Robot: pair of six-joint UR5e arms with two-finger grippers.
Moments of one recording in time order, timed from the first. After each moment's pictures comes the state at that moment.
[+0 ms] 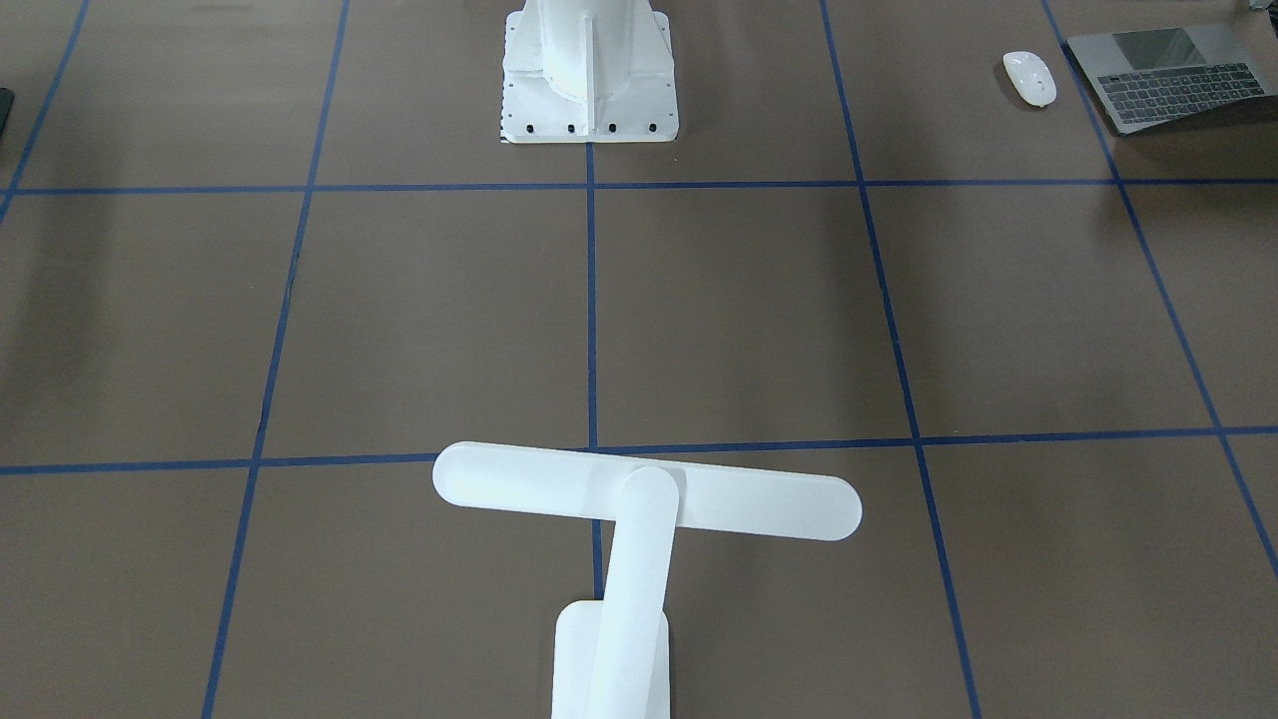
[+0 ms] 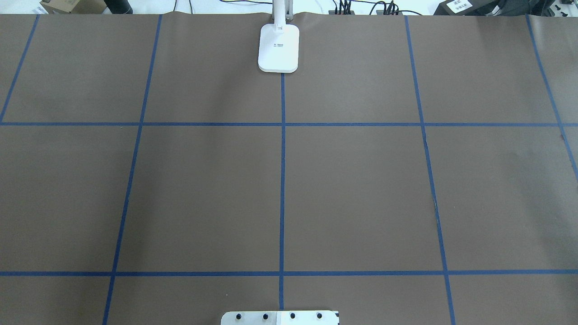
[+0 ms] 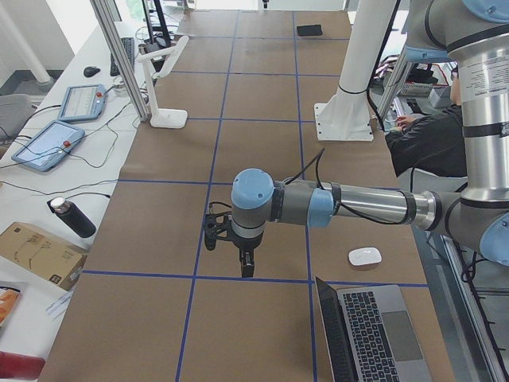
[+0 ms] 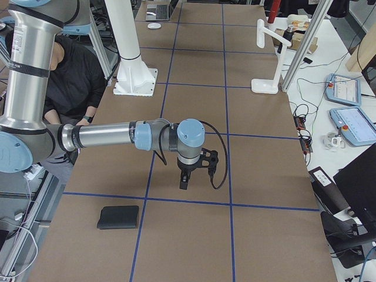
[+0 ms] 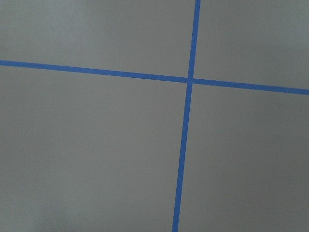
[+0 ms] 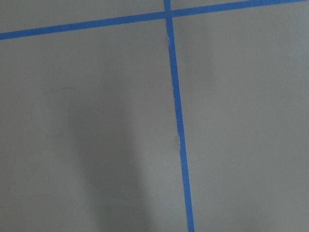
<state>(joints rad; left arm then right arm) -1.60 -1.36 -1.87 -1.58 -2.33 -0.19 1.52 -1.79 1.92 -1.70 2.38 0.14</state>
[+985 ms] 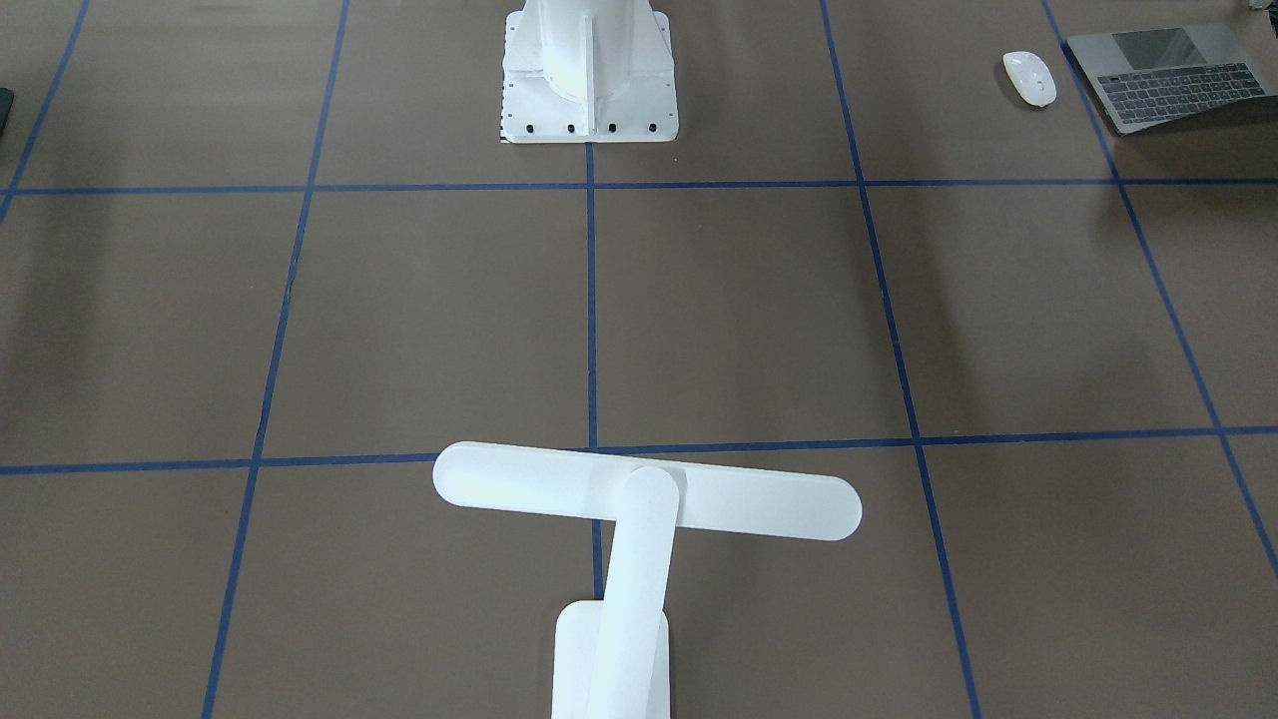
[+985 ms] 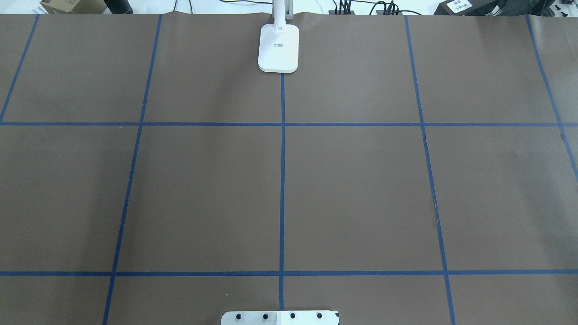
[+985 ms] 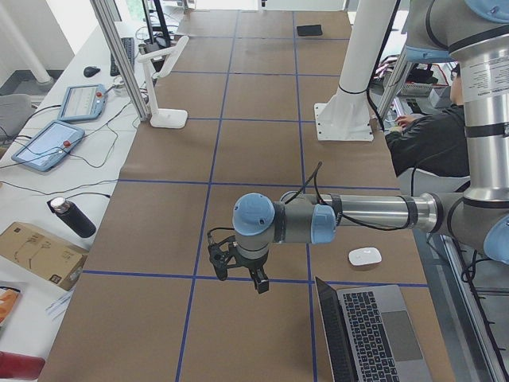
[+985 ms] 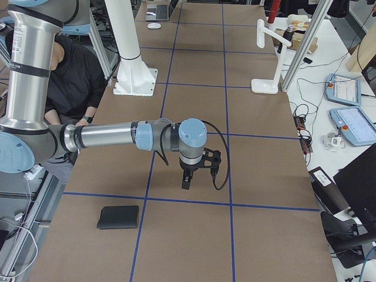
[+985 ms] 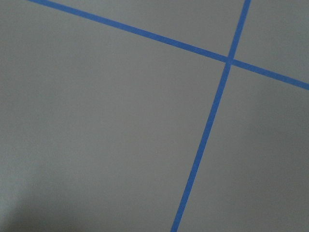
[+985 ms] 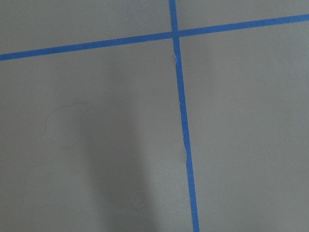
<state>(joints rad) -1.64 -1.35 -1.81 -1.54 -2.36 -0.45 1.54 -1.78 1.90 -1.70 2.40 0.15</state>
